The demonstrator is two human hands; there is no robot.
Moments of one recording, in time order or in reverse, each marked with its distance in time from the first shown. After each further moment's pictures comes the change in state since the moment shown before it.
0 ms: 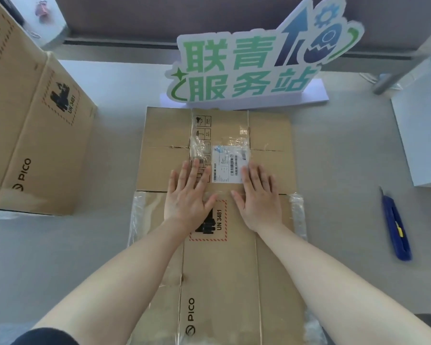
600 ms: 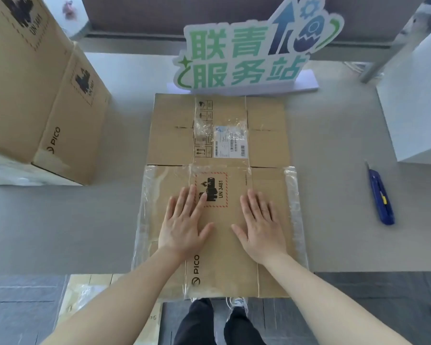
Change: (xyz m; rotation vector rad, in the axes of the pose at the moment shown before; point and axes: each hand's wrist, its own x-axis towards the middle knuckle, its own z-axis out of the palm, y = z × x) left_hand -0.136 -0.003 0.034 -0.025 0.024 0.053; right_hand -0.143 -0.011 0.026 -0.001 -0.073 -0.078
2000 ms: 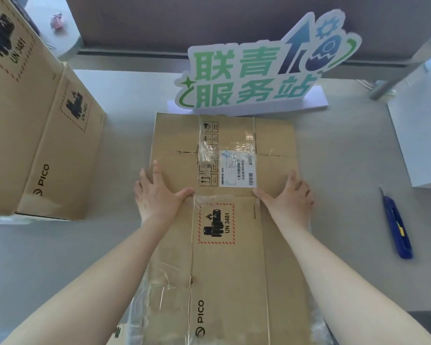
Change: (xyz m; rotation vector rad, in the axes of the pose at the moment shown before) left_hand 0.125 -0.064 -0.063 -0.380 0.075 -0.598; right_hand 0.126 0.039 -0.065 0.198 0.133 0.671
